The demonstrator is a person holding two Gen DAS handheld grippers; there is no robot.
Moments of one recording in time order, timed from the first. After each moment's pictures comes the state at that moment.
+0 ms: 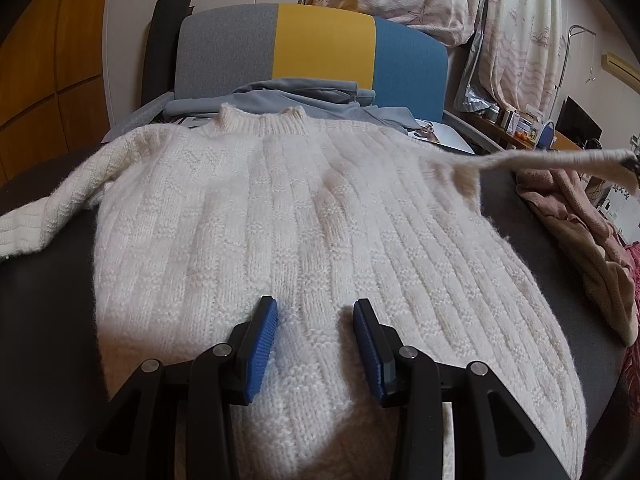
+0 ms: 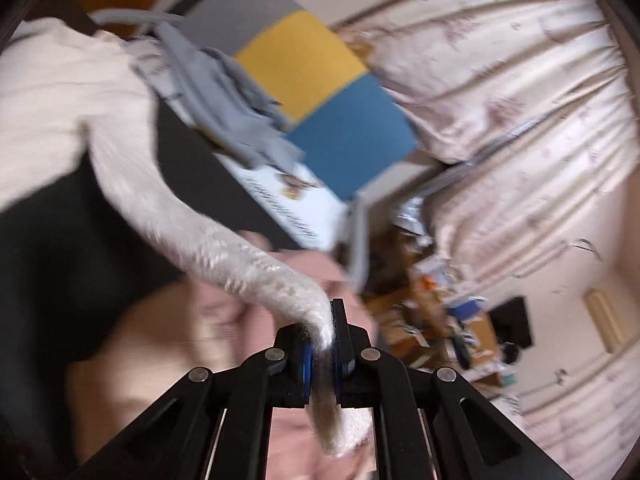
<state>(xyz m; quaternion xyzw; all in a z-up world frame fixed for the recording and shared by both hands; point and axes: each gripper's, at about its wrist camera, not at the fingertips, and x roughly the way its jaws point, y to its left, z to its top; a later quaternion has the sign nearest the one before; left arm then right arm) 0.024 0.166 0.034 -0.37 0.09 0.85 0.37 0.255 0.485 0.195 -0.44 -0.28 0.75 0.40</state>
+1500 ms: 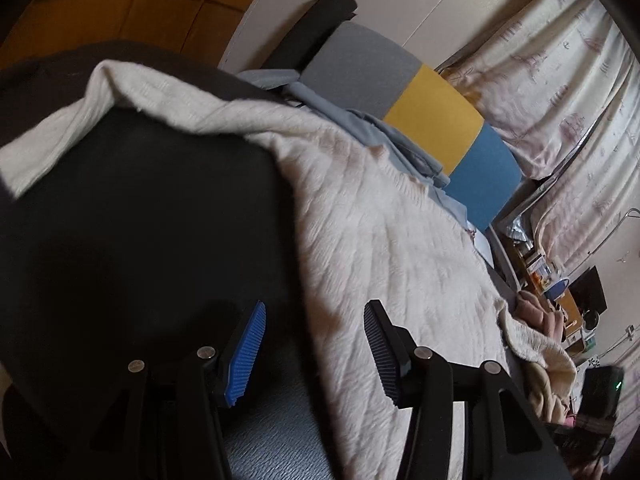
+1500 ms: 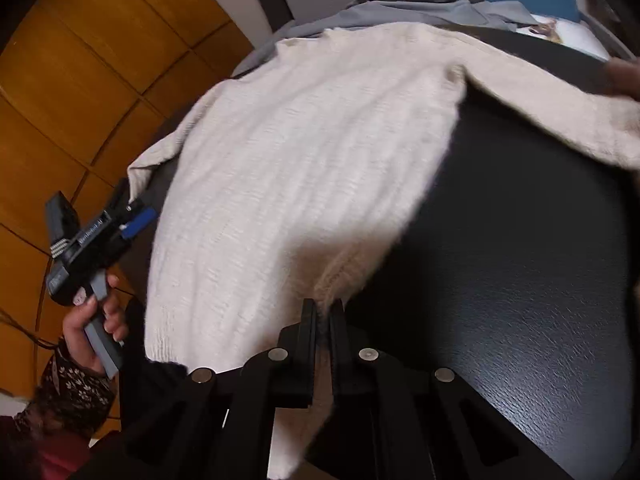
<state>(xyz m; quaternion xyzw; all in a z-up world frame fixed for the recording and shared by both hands) 0.002 0.014 0.038 -0.42 -0.16 0.85 0.27 0.189 0.334 0.084 -0.46 0.27 0.85 0.03</state>
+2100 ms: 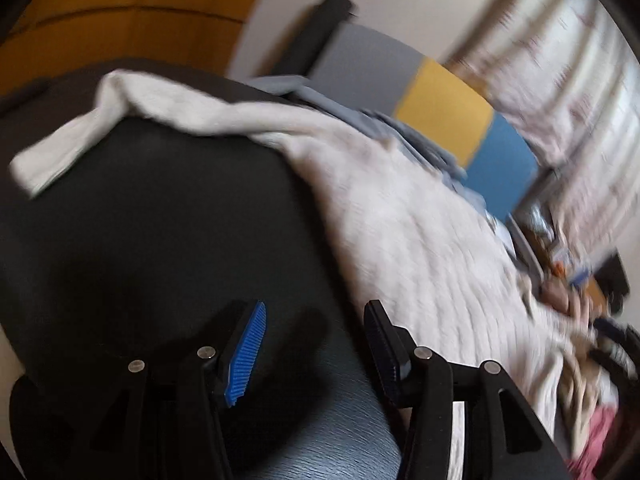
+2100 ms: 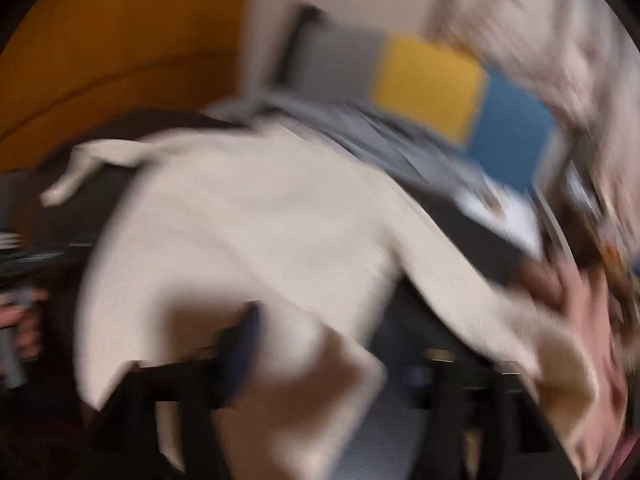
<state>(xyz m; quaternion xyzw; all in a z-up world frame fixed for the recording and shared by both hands) 0.017 0.010 0.030 -0.41 -0.15 0.87 0.23 0.164 0.267 0.167 -0.38 -0.05 0.92 0.12</state>
